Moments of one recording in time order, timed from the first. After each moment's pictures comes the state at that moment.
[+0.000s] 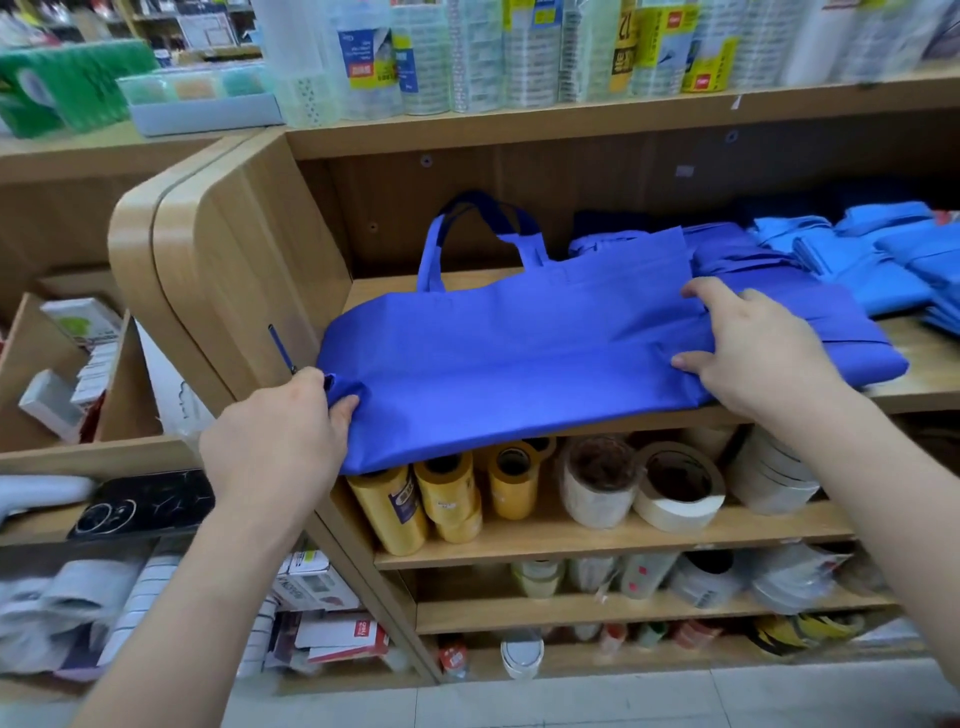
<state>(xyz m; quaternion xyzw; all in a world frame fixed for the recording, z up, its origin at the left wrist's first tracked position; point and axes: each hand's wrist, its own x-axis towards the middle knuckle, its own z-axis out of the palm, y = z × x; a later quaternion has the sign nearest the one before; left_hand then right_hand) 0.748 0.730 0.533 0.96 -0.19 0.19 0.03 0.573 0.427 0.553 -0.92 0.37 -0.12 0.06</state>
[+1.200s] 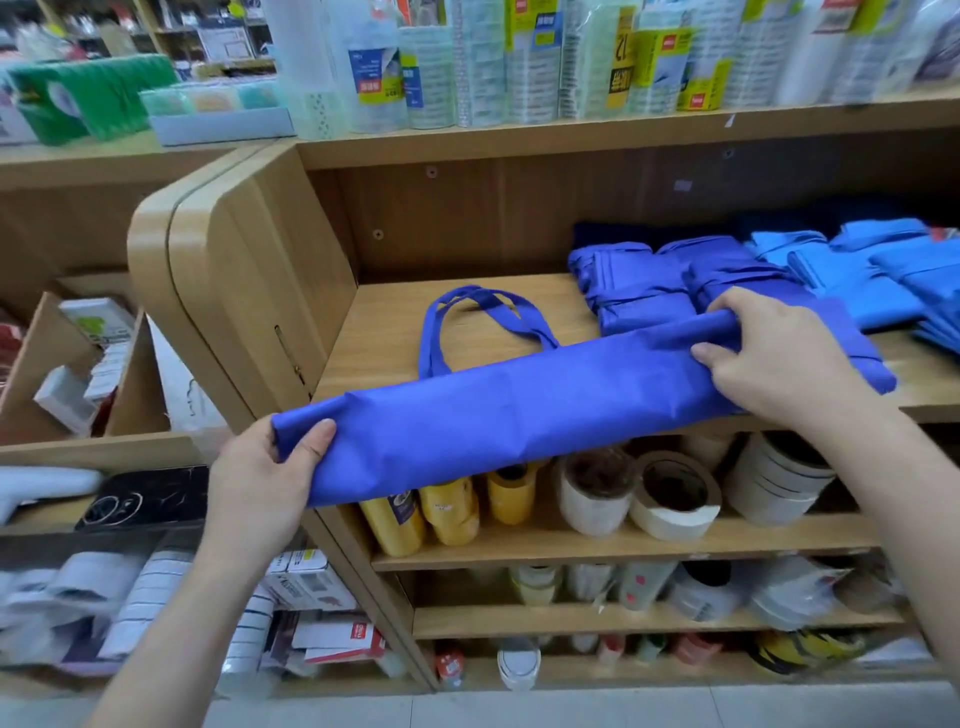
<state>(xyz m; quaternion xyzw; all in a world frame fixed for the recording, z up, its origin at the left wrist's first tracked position) 0.742 0.759 0.499 0.86 -0.13 0.05 0.50 0.556 0.422 0.562 -0.92 0.32 -0.21 0.12</state>
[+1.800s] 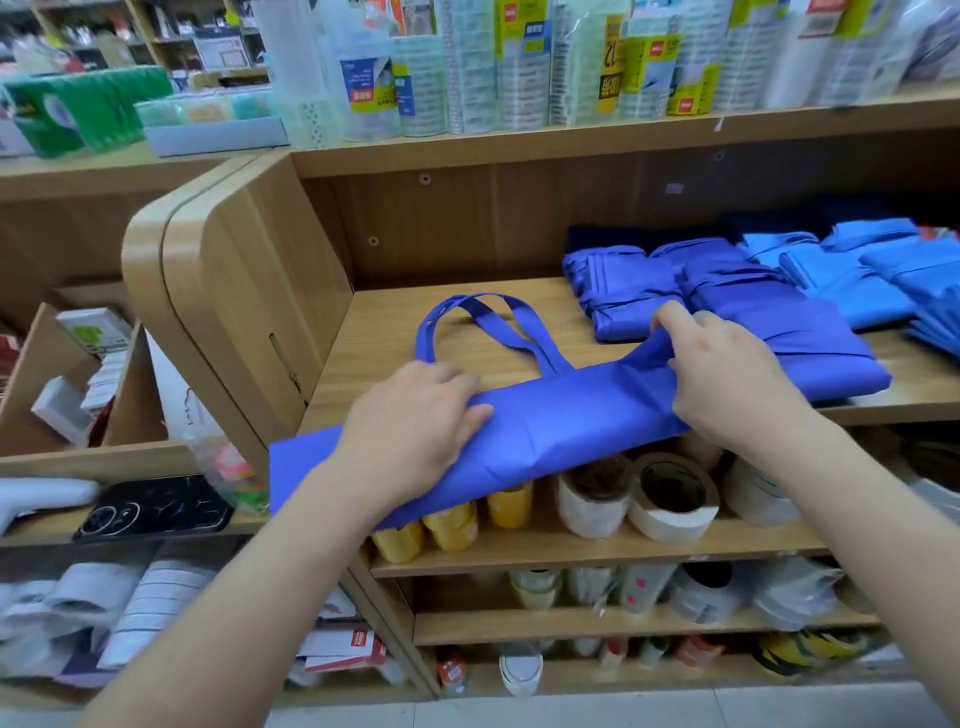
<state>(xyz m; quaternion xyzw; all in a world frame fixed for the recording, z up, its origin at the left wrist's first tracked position) 0.718 0.669 0.546 0.87 -0.48 0.06 0.05 0.572 0.433 0.538 -0.95 0.26 -0.18 -0.03</state>
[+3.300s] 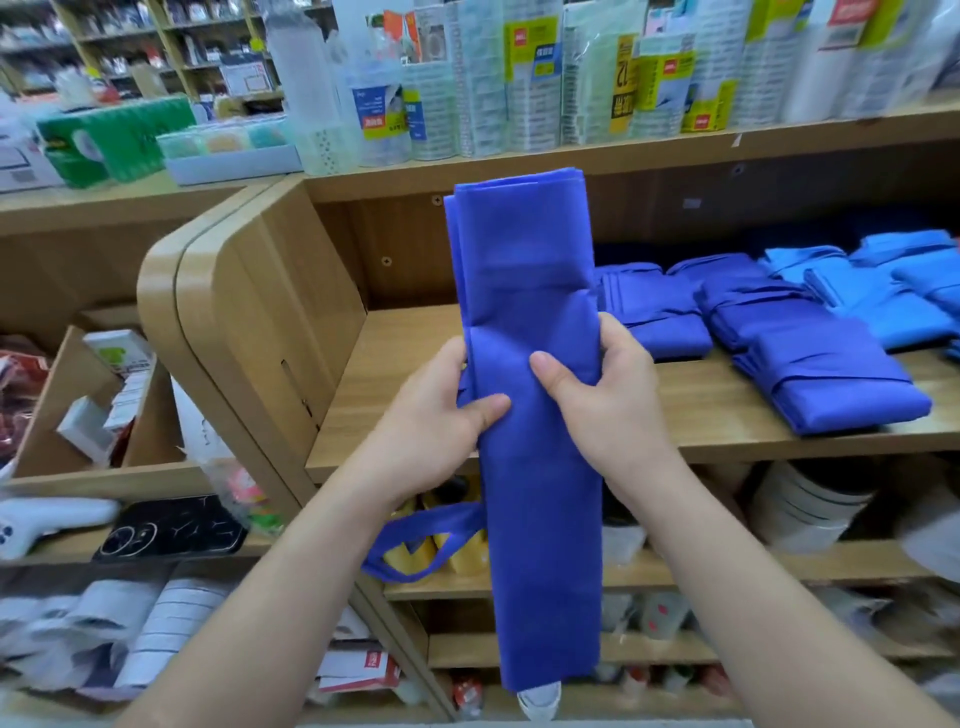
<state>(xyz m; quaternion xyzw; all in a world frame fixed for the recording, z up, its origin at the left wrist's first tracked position) 0.723 0.651 0.554 0.74 -0.38 -0.17 0.53 0.629 0.523 0.544 -0.70 0.16 -0.39 0.58</state>
